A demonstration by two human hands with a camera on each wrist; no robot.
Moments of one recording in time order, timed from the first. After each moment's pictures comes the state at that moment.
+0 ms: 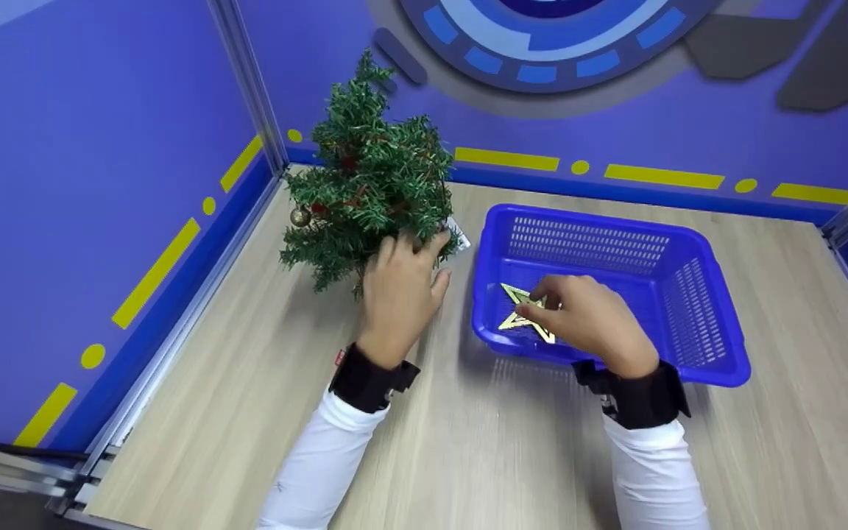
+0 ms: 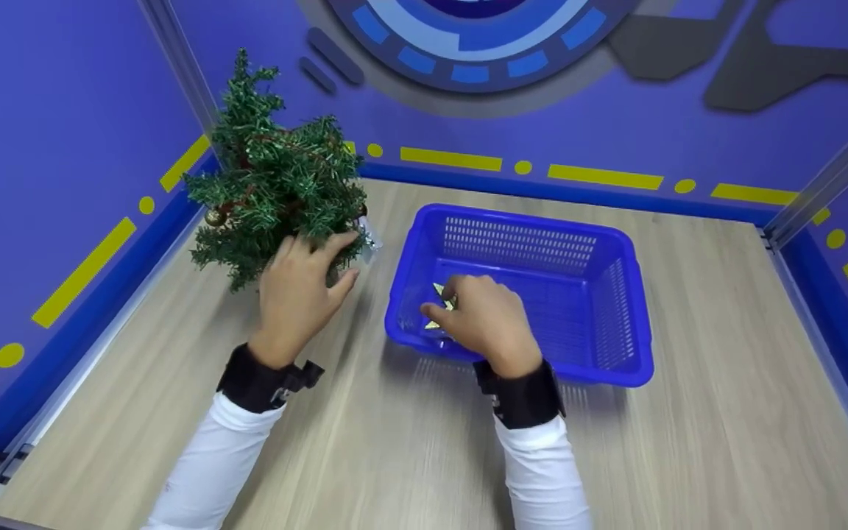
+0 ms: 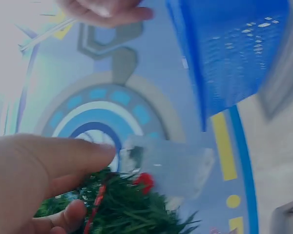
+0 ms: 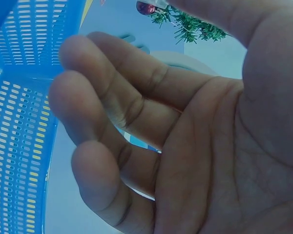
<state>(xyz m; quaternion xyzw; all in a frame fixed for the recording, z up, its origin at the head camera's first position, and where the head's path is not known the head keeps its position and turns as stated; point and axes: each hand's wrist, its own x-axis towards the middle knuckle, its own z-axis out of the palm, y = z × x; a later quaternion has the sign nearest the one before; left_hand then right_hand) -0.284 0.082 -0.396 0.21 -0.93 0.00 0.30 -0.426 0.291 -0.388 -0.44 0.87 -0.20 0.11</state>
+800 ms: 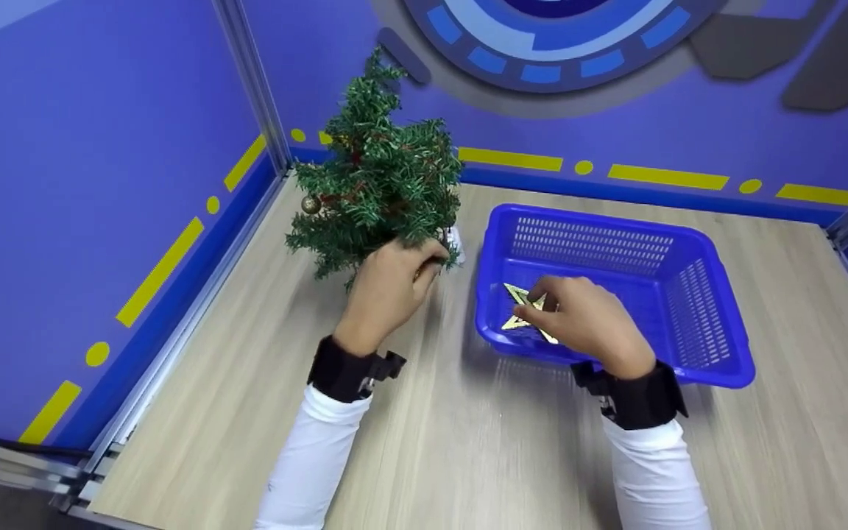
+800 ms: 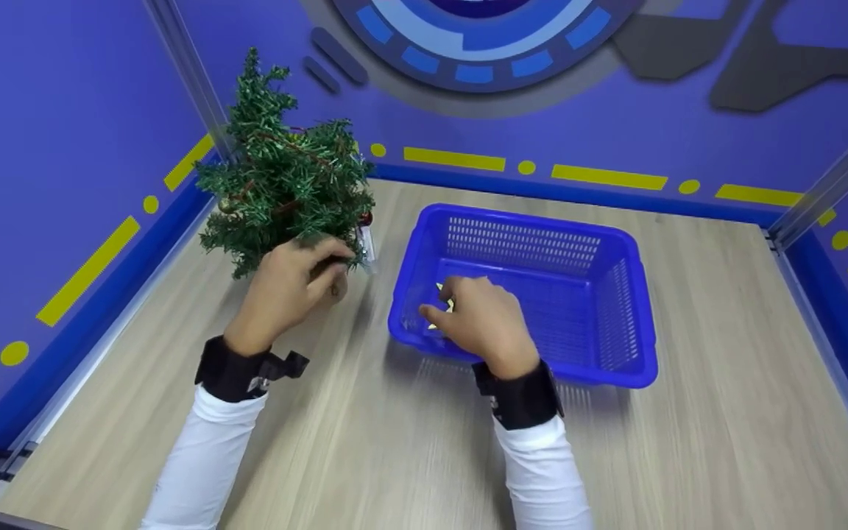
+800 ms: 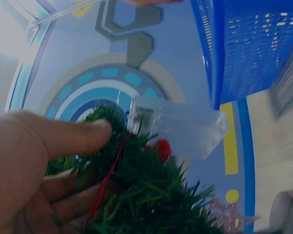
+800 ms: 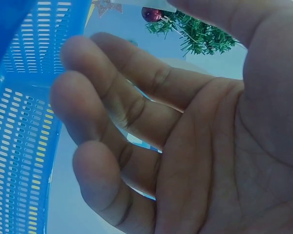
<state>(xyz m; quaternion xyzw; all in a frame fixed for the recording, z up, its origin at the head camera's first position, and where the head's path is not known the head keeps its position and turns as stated) -0.270 0.050 -0.391 0.06 -0.95 -0.15 0.28 -0.421 0.285 -0.390 -0.45 0.87 -0.20 0.10</state>
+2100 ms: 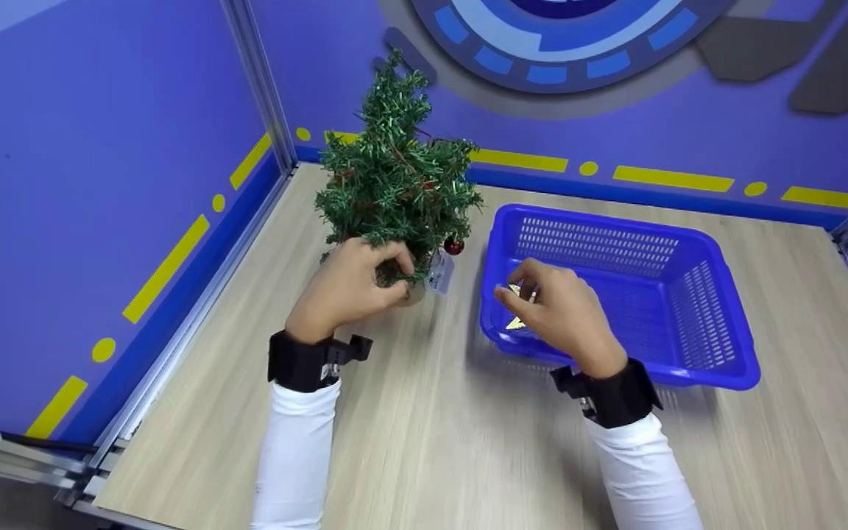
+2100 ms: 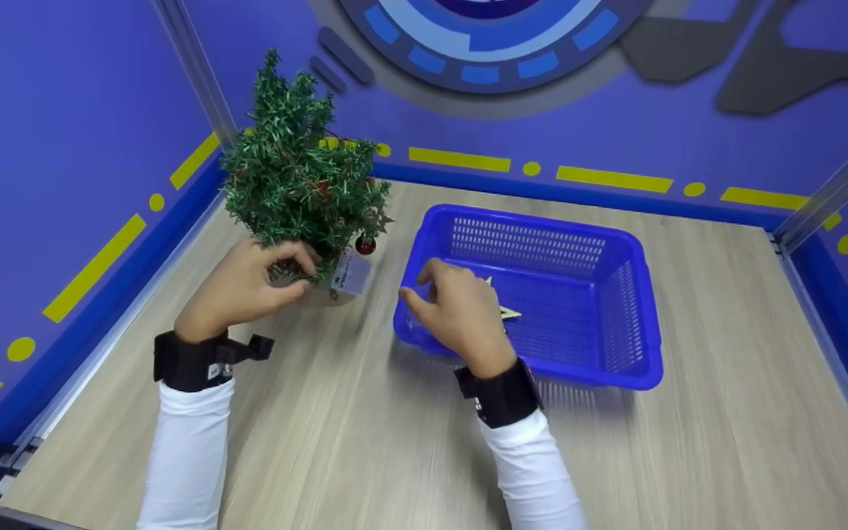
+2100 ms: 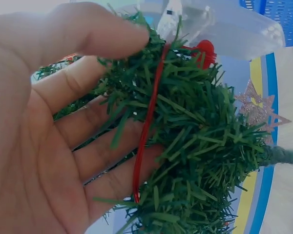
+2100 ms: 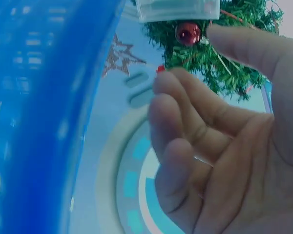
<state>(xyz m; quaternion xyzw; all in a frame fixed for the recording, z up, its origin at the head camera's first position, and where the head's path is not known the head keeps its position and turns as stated) -0.234 0.001 -0.377 -0.02 -0.95 -0.22 0.21 -0.408 0.256 -0.403 -0.45 0.83 -0.31 0.02</state>
